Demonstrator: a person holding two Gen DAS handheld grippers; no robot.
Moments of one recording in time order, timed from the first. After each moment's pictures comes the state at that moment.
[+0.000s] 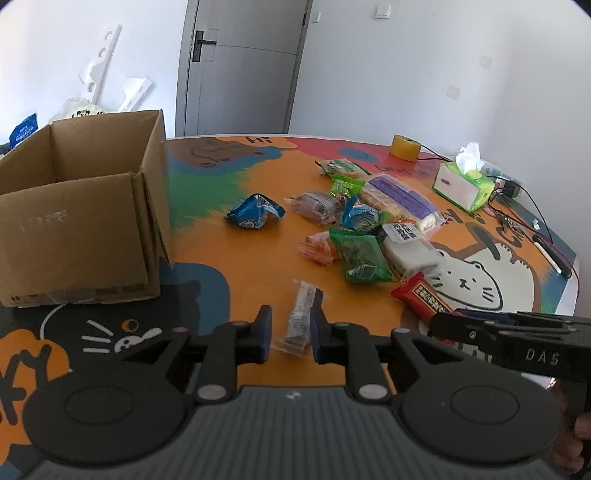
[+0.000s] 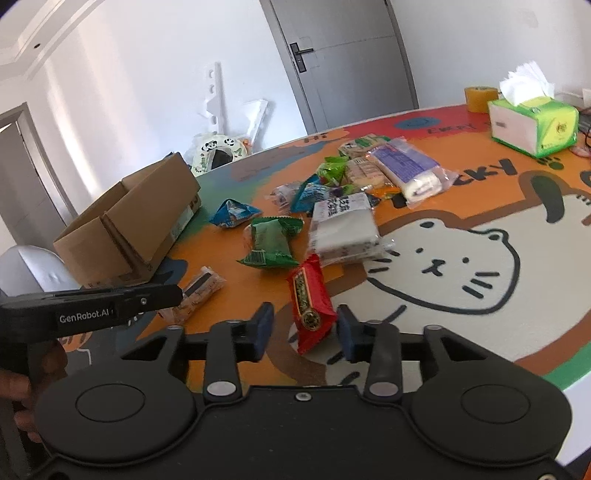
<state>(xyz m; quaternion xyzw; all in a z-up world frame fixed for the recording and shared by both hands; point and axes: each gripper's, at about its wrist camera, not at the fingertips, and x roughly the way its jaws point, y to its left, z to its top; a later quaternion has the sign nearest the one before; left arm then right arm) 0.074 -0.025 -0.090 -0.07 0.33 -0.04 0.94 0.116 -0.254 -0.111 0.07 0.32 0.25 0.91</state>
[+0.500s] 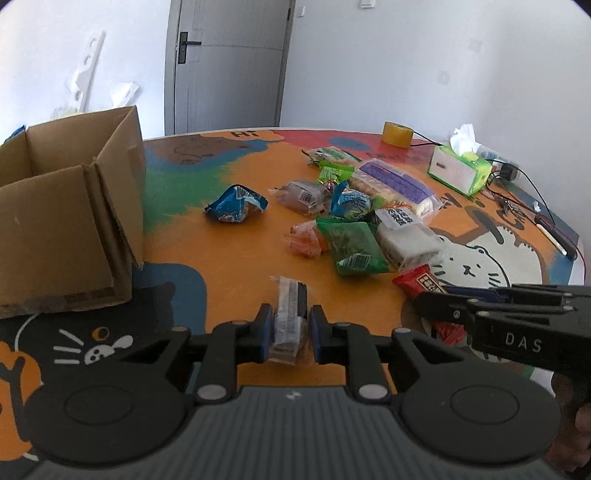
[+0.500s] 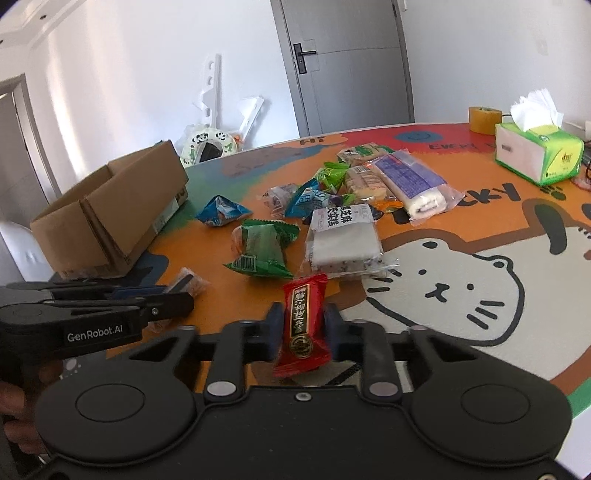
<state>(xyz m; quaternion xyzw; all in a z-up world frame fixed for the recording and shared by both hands) 0.085 -0.040 -0.107 -0.04 0.33 -0.05 0.94 0.123 -0.236 -0.113 0.02 0.31 0.24 0.92</state>
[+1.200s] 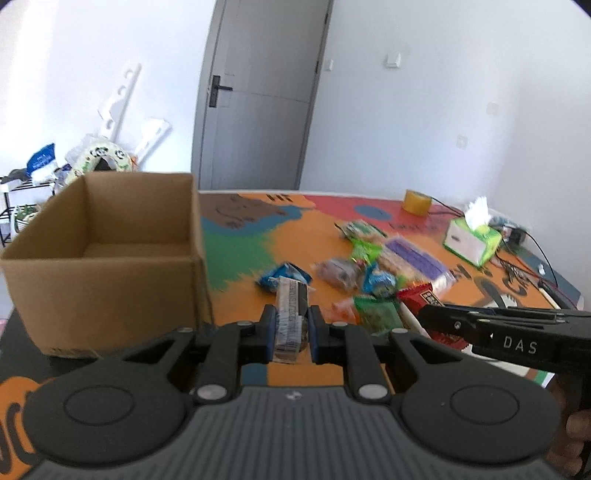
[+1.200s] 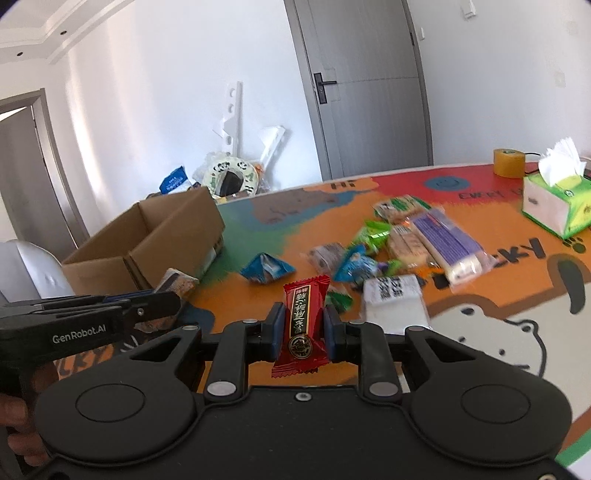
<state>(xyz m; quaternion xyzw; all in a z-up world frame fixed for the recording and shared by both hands) 0.062 0.002 -0.057 -0.07 0.25 -0.01 0.97 0.126 -0.208 -0.067 0.04 0.26 0.26 0.93</state>
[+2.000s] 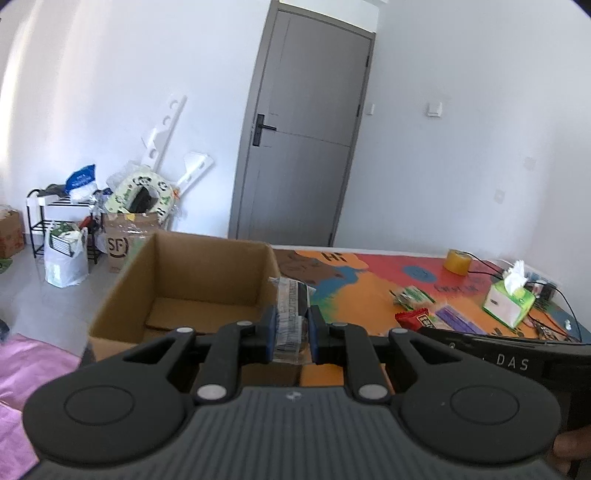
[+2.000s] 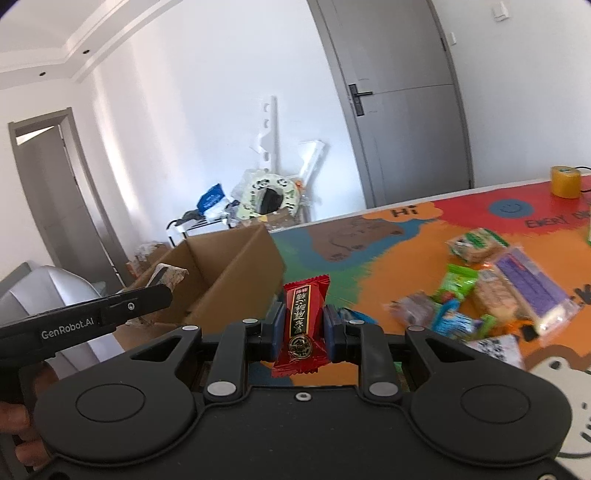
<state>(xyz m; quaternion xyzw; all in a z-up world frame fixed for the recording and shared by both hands) 0.062 0.061 -0.016 -0.09 0.19 0.05 0.98 0.154 -0.143 -0.041 0.07 0.25 0.32 0.91</state>
